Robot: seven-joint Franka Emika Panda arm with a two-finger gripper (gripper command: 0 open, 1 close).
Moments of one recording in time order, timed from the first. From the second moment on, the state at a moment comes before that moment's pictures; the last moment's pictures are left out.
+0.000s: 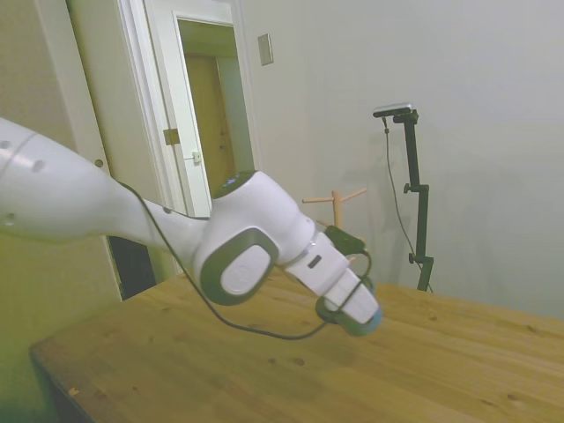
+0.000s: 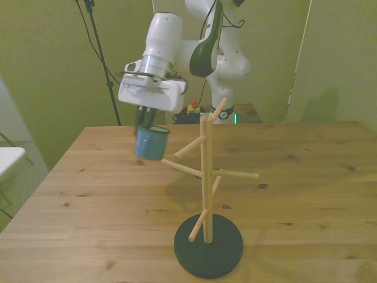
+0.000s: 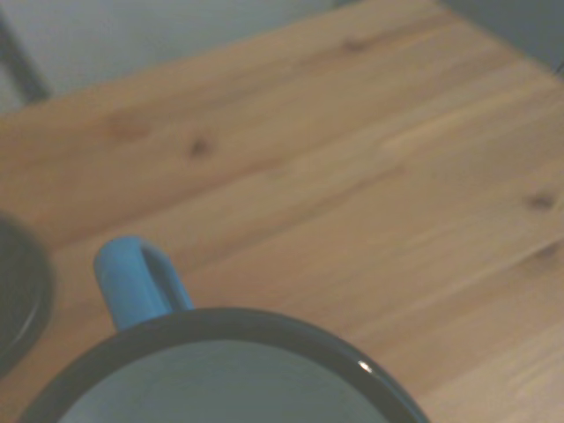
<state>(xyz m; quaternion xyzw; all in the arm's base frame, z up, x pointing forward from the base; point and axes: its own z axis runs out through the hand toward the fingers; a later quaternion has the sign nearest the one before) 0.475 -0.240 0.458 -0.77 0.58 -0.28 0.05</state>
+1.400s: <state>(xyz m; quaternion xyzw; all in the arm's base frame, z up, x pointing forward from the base) 0.500 -0.082 0.377 -0.91 0.41 -0.09 0.03</state>
